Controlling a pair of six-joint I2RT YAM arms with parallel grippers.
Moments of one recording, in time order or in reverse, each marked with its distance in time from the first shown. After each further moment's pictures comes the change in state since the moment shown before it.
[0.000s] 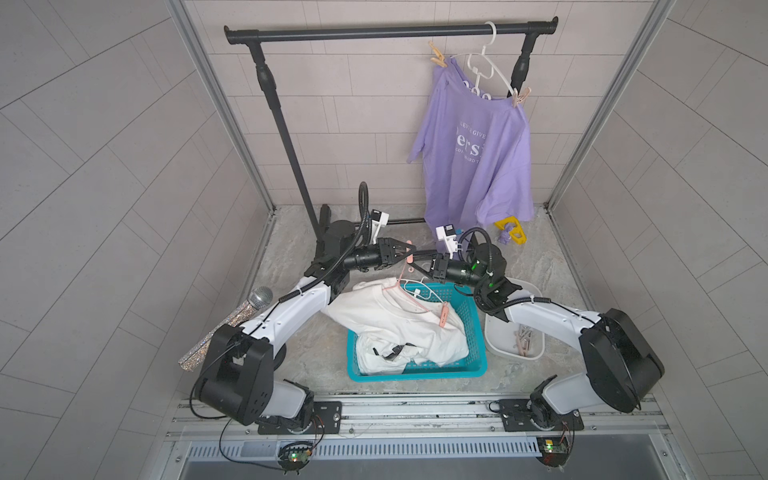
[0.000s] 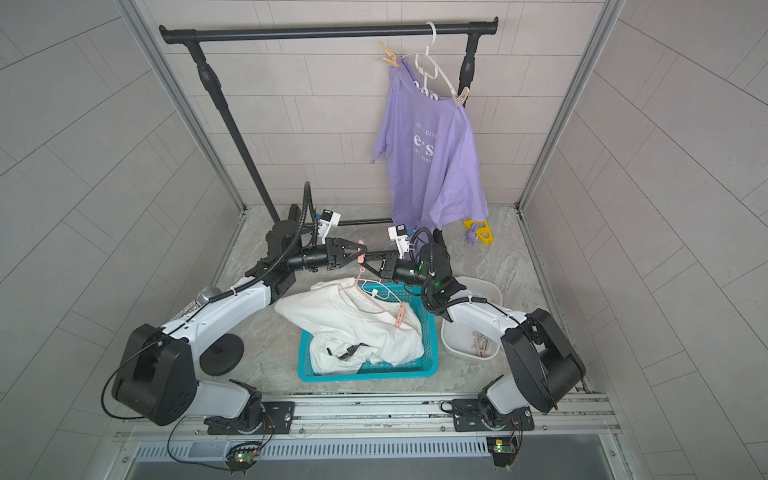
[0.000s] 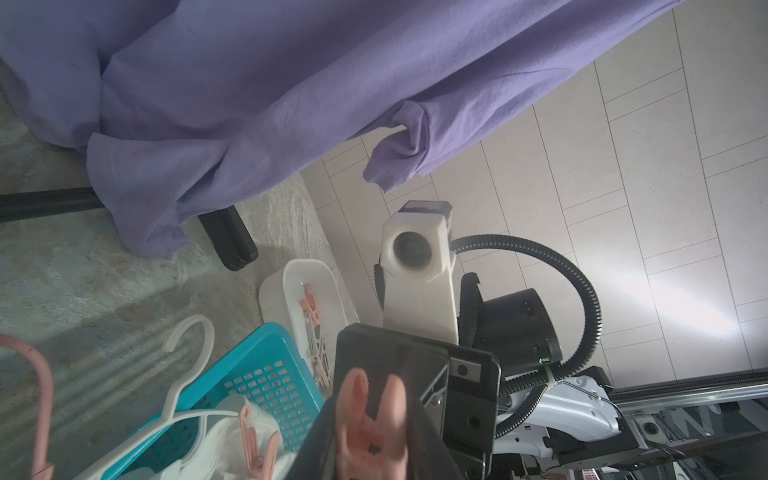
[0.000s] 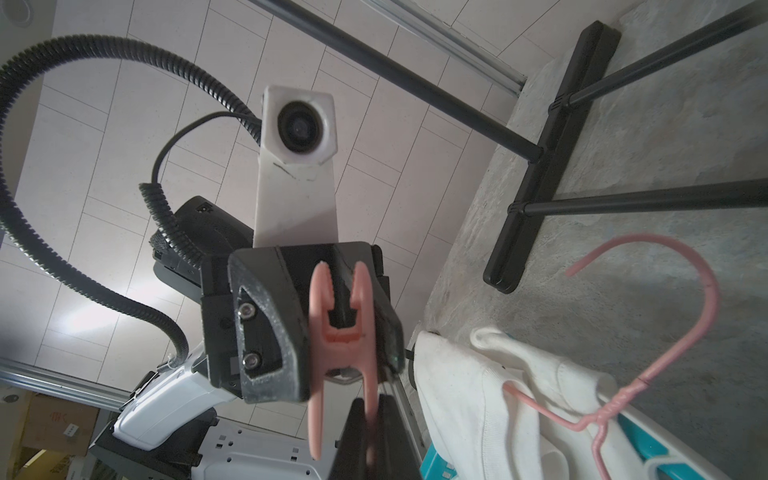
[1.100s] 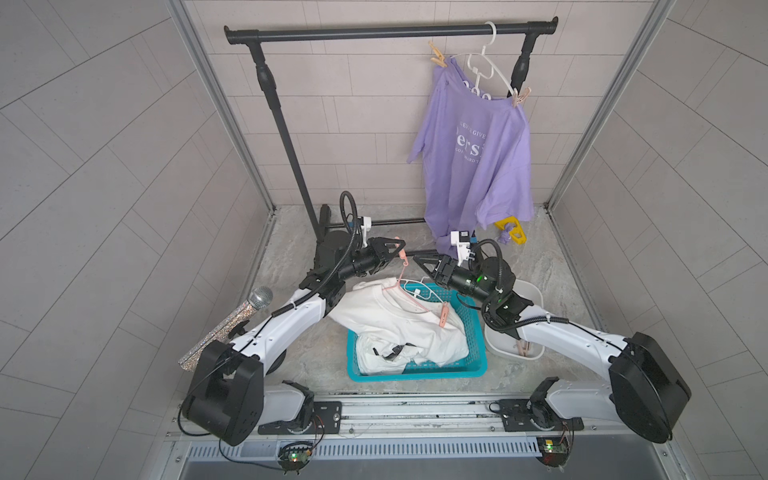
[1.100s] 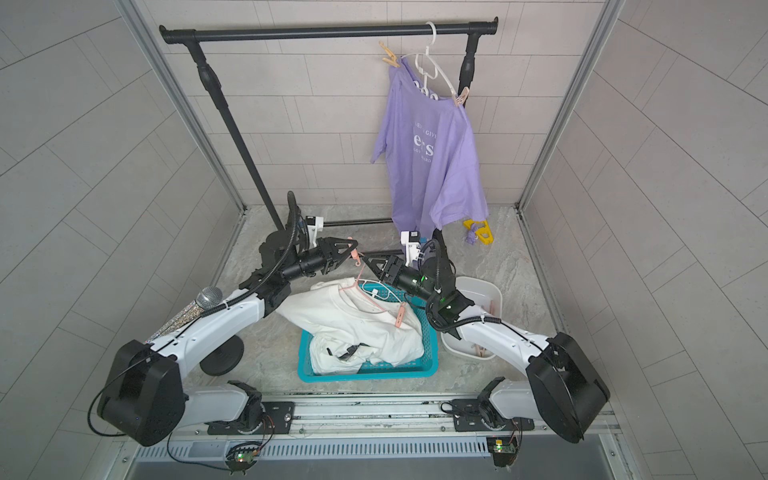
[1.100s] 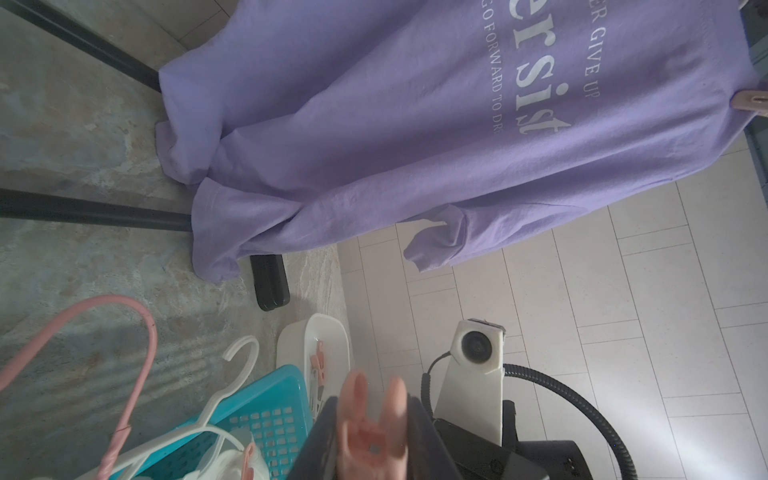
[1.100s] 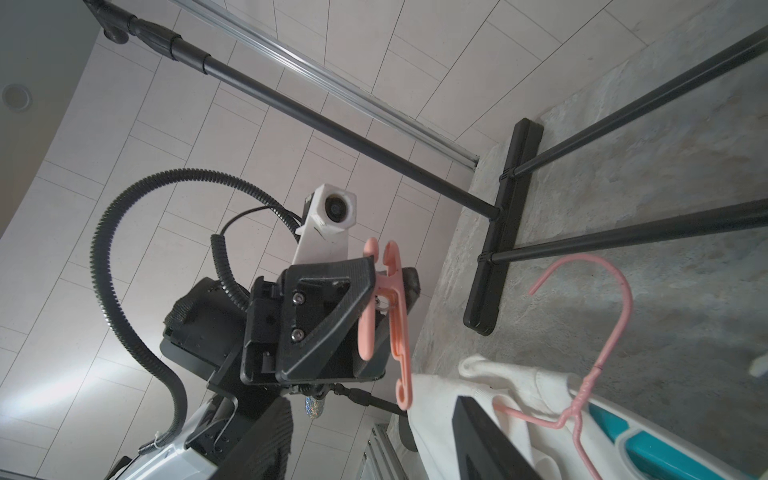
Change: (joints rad) left arm -0.028 -0.098 -0.127 0.070 -0.323 -0.223; right arm 0.096 -0.170 -0.100 -0.047 0.352 0.014
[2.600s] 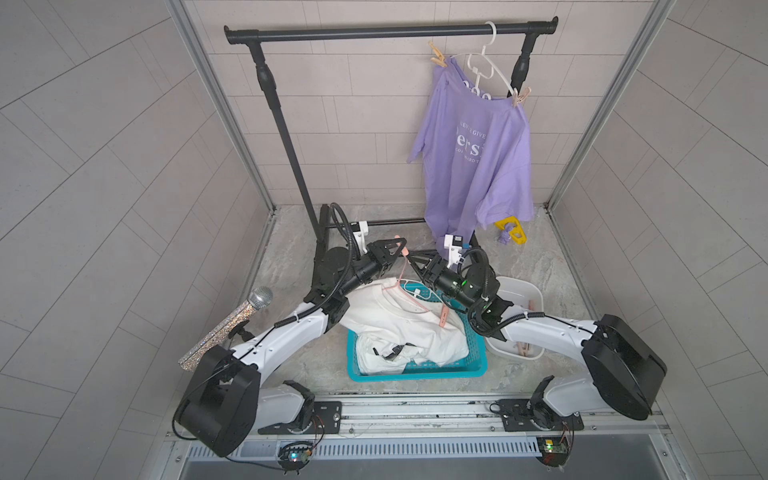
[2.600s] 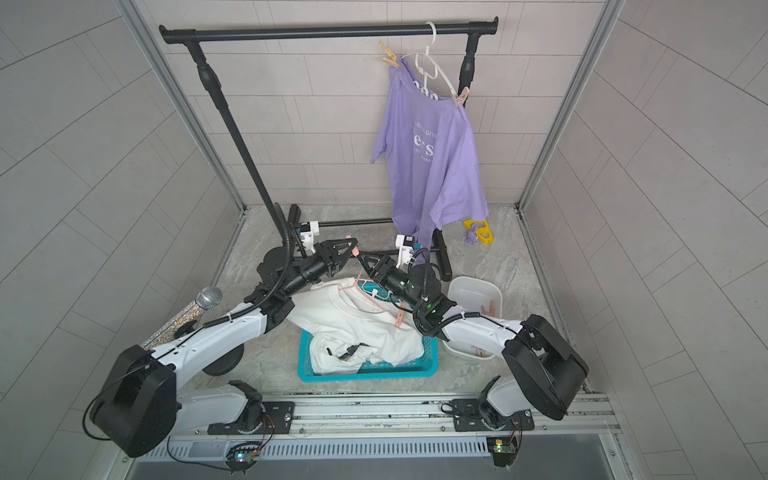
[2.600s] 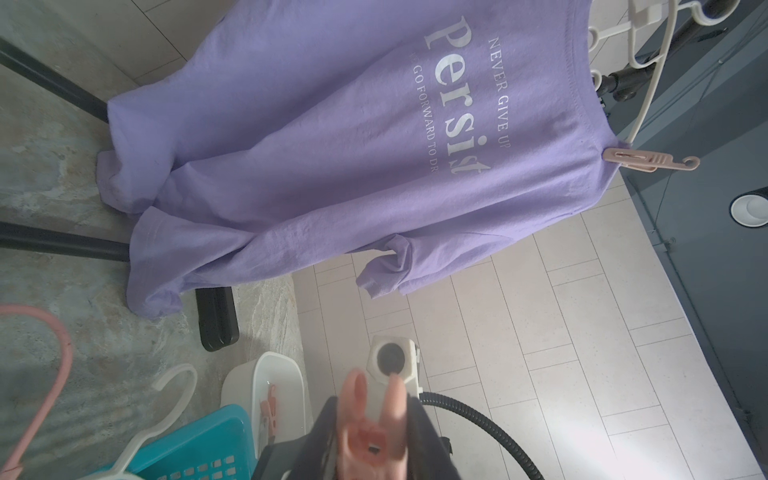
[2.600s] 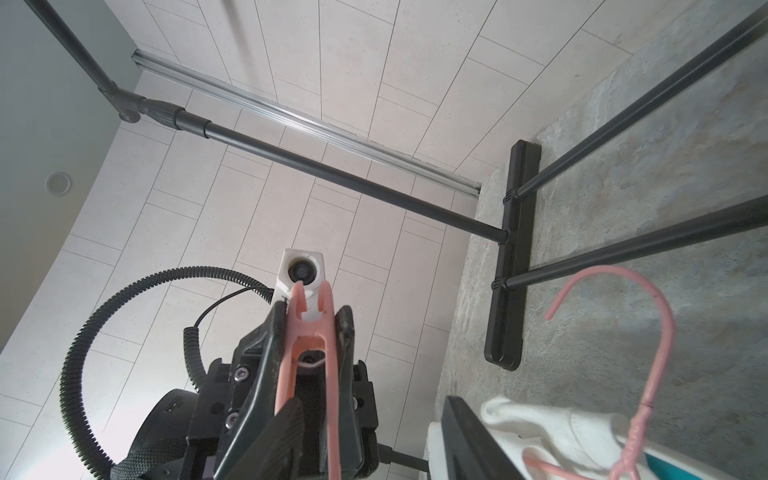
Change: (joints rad) left arm -0.074 -0.050 -0.120 0.274 -0.177 -0.125; right arm 0.087 0.133 -0.003 0.196 0.195 0.120
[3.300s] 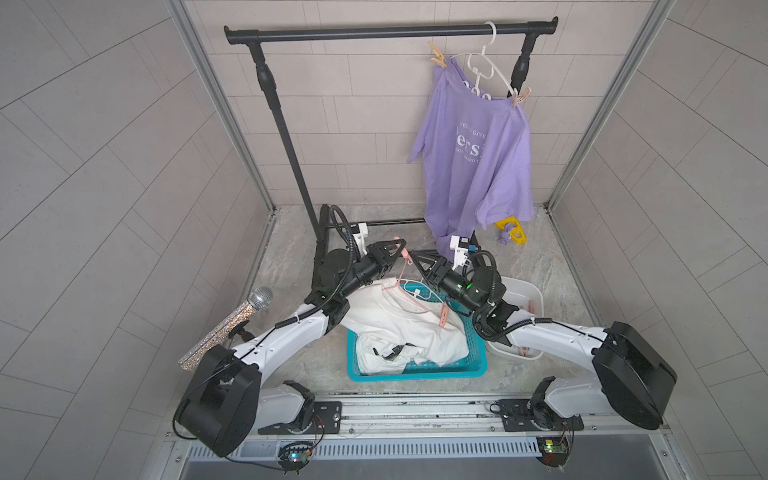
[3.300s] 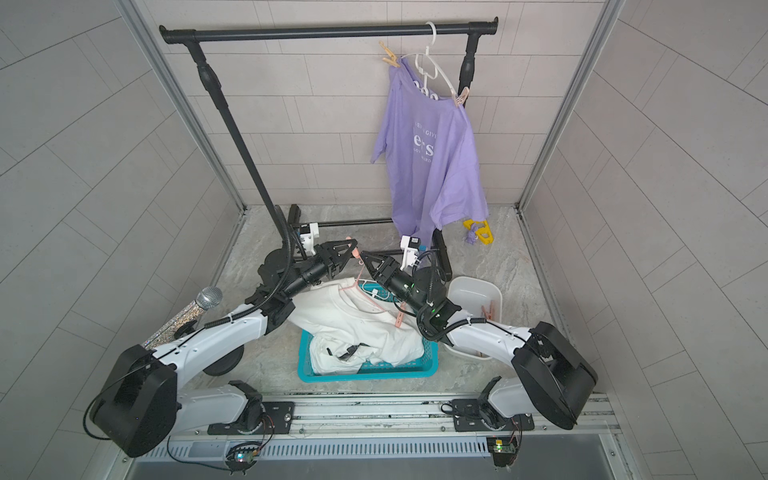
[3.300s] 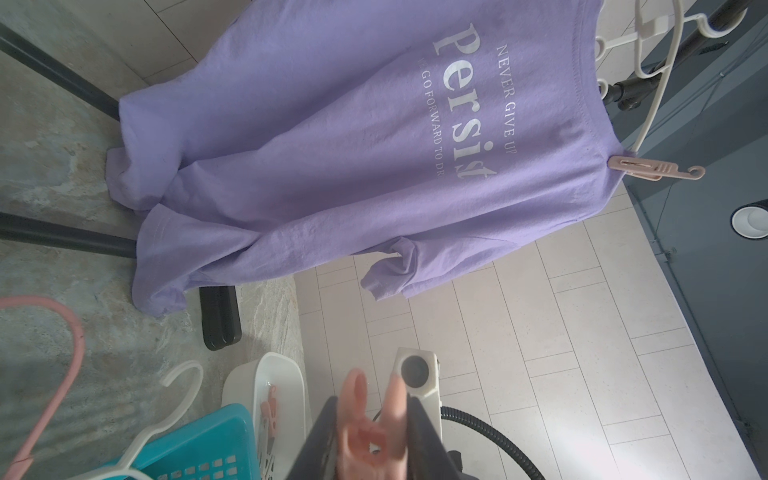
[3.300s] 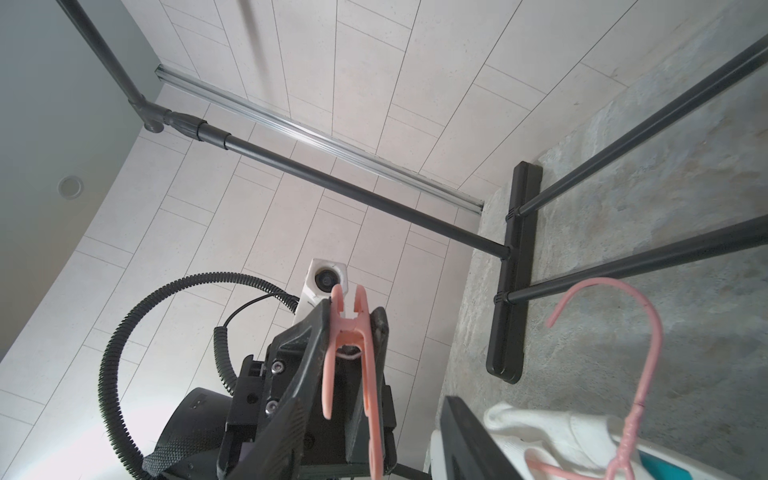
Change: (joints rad) left arm -0.009 0.000 -0.013 0.005 -0.013 -0.011; right arm 0.008 -0.048 -0.032 0.014 0.039 -0.027
